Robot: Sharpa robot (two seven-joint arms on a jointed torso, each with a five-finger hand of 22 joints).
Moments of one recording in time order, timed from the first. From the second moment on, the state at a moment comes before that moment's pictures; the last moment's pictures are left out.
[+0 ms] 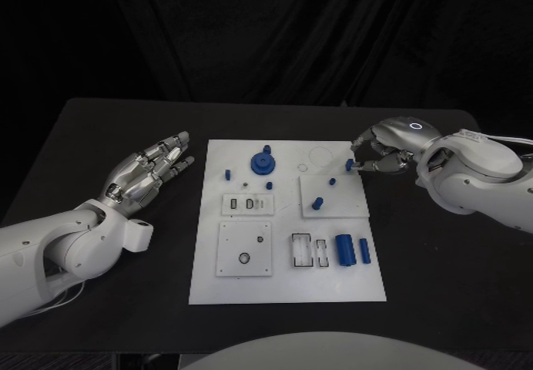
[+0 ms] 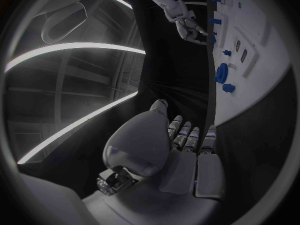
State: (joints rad) left arm 1.21 -1.02 -0.21 1.57 -0.12 -0.03 0.68; left_hand 1.50 0.28 -0.19 0.26 0.55 0.27 0.09 0.07 0.04 0.06 0.11 0.19 0.03 0.02 0.12 0.00 0.01 0.16 0.03 0.25 0.02 0.01; right arm 1.40 -1.14 -0.25 1.67 -1.68 -0.39 -0.20; right_hand 1.33 -0.12 0.13 0.28 0.11 0.88 0.09 0.07 0.30 1.47 0.00 1.57 1.31 1.47 -0.06 1.52 1.31 0.05 1.47 0.05 1.38 1.31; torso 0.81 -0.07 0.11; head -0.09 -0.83
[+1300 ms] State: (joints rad) left arm 1.21 -1.02 -0.21 1.56 -0.12 -0.02 0.68; left_hand 1.50 0.28 -0.18 0.25 0.56 0.27 0.09 0.07 0.04 0.06 0.11 0.19 0.03 0.02 0.12 0.00 0.01 0.16 0.03 0.25 0.02 0.01; right arm 1.36 -1.07 -0.25 1.59 -1.68 -0.40 -0.20; right_hand 1.40 -0.10 0.13 0.27 0.19 0.92 0.09 0.08 0.28 1.47 0.00 1.57 1.31 1.47 -0.06 1.50 1.31 0.05 1.47 0.05 1.36 1.31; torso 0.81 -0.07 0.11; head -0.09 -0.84
